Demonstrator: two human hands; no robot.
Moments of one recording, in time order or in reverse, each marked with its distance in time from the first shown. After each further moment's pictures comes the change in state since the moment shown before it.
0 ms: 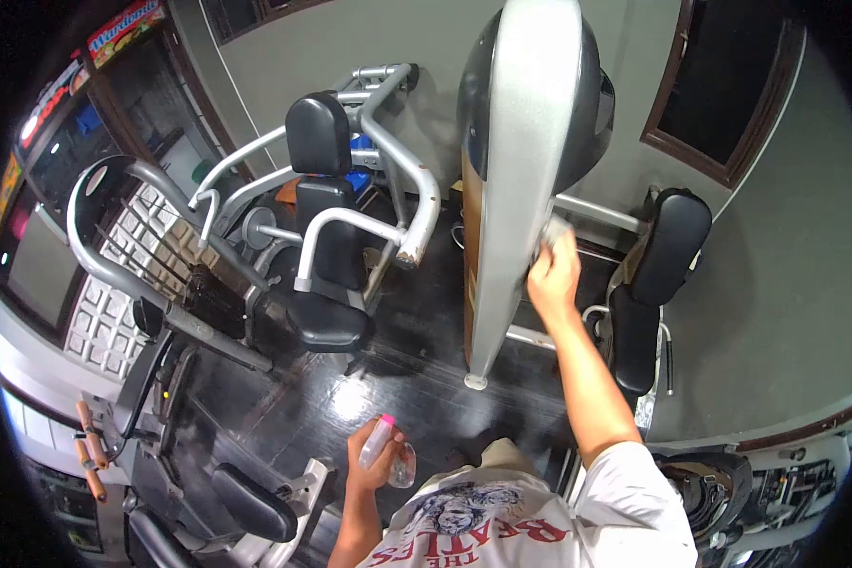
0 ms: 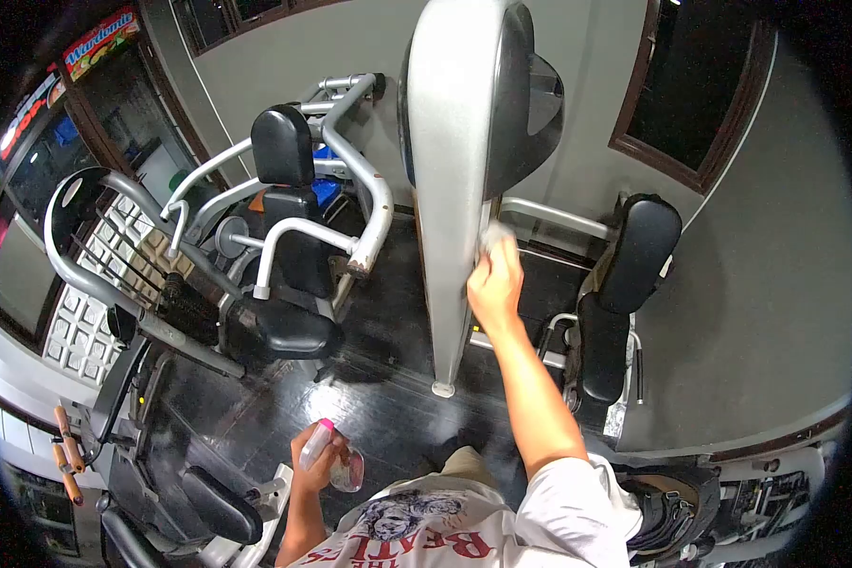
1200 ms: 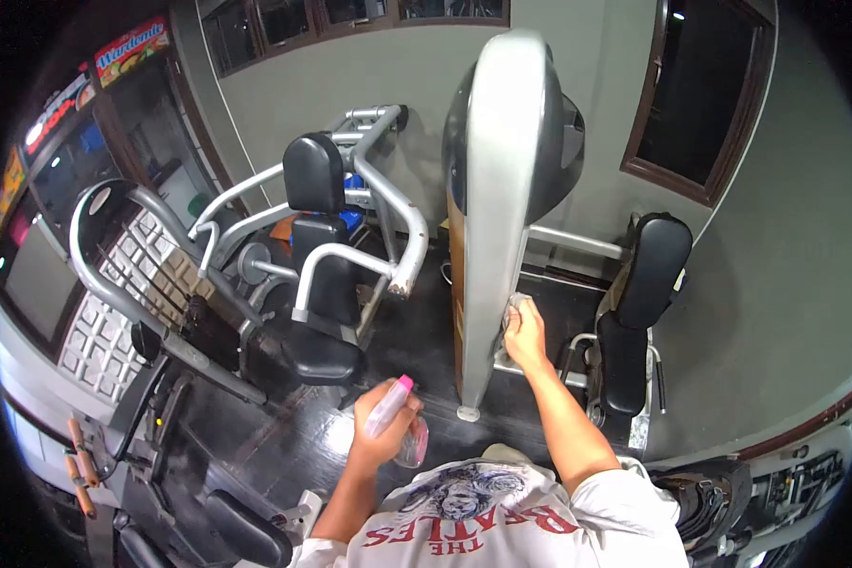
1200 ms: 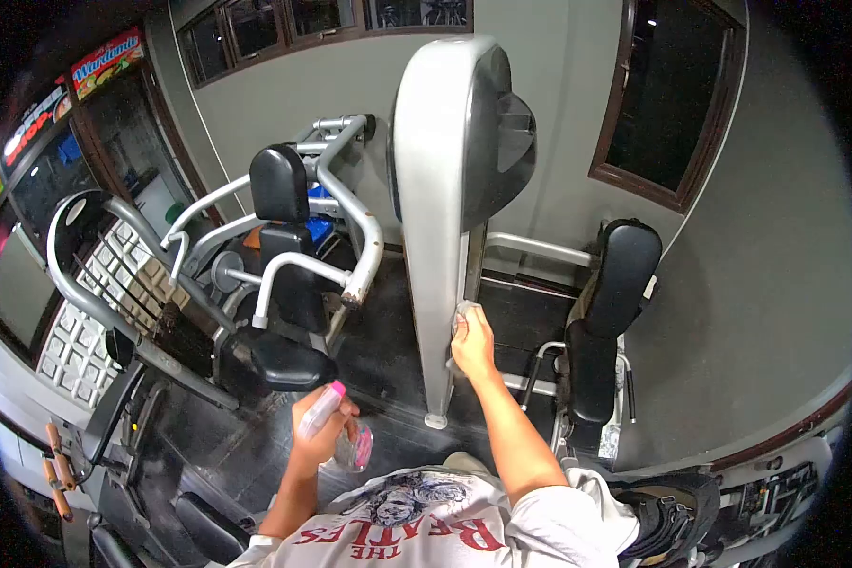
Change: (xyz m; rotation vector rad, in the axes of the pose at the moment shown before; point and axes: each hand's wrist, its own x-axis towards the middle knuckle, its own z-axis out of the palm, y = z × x) left_hand 0.065 0.085 0.051 0.024 -0.182 0.208; right_hand -0.079 0.013 -0.007 0.082 -0.256 0.307
